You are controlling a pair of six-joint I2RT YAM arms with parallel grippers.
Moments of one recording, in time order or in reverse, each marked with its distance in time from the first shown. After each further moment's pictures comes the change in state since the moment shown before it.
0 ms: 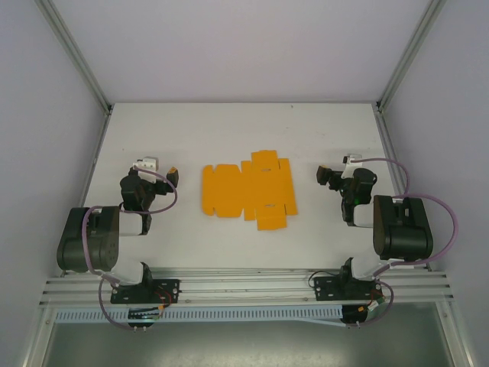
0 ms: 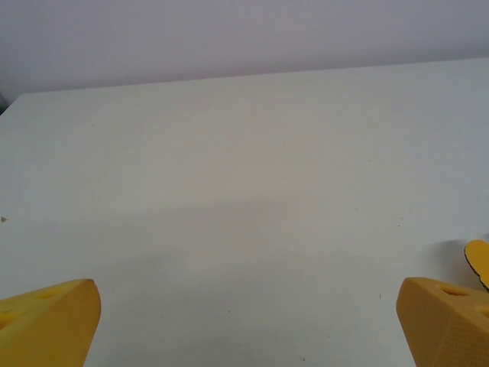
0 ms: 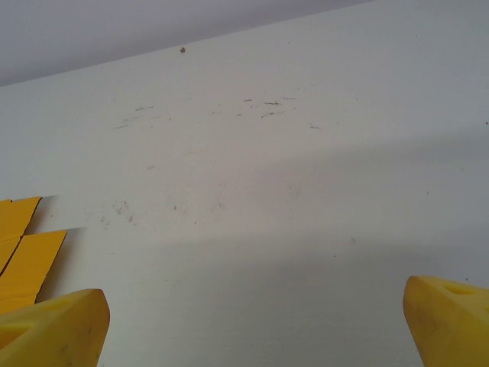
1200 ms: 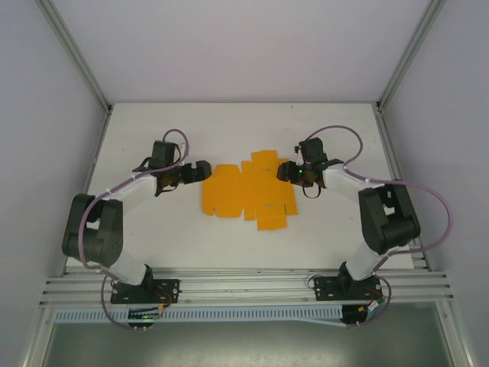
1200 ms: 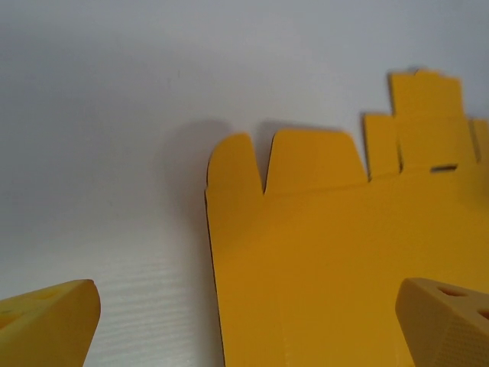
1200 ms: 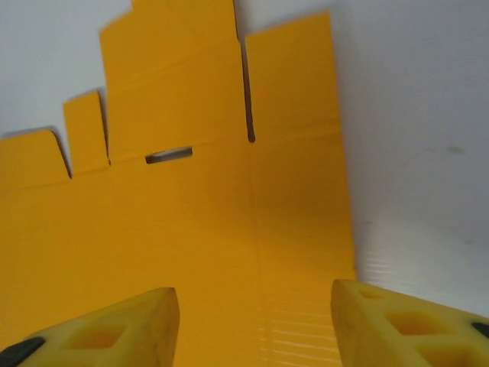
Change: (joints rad) left arm -0.254 0.080 0.570 -1.123 0.182 -0.473; right arm 0.428 0.116 0.600 -1.096 -0.035 0.381
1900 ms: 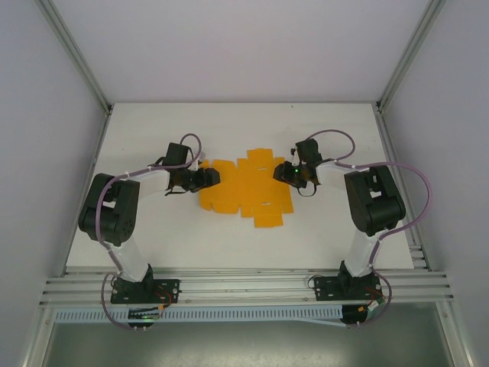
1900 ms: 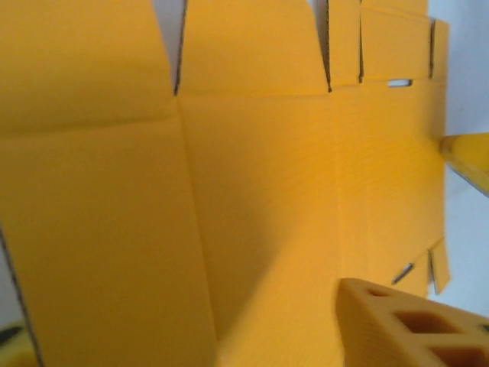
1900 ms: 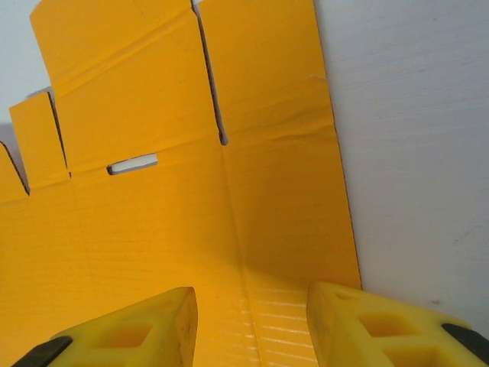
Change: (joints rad) left arm -0.051 0.177 0.056 0.036 0.222 -0.077; right arm -0.019 0.162 0.021 0.130 -0.112 0.076
